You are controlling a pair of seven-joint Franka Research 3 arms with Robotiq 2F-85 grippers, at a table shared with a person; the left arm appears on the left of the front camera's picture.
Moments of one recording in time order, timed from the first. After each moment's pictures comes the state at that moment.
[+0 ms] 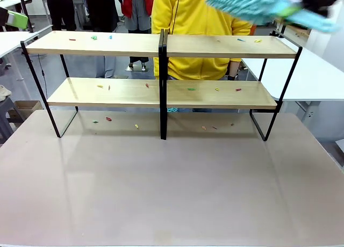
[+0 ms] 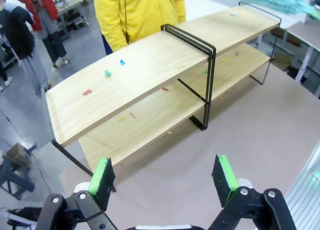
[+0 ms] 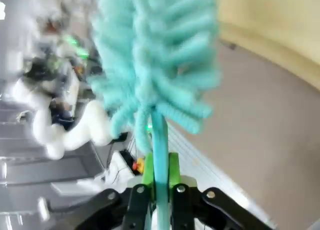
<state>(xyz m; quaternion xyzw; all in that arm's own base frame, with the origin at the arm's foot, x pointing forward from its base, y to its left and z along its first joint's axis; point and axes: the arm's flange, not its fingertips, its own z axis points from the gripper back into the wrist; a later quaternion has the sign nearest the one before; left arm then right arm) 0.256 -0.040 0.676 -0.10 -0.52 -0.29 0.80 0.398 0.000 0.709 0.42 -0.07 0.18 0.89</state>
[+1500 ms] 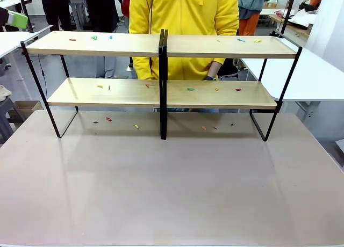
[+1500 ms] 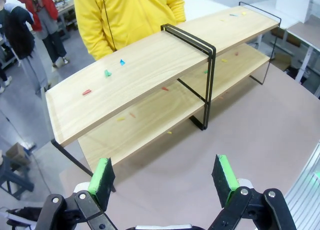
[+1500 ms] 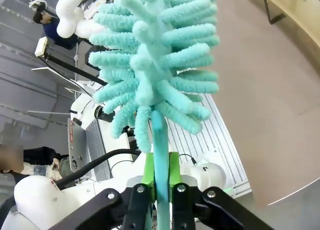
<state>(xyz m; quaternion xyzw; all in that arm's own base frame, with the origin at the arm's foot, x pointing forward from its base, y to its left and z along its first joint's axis) 0.256 -0.039 0.675 -0.10 -0.52 -0.29 0.80 0.213 -0.155 0.736 0.42 -0.13 0.42 0.80</state>
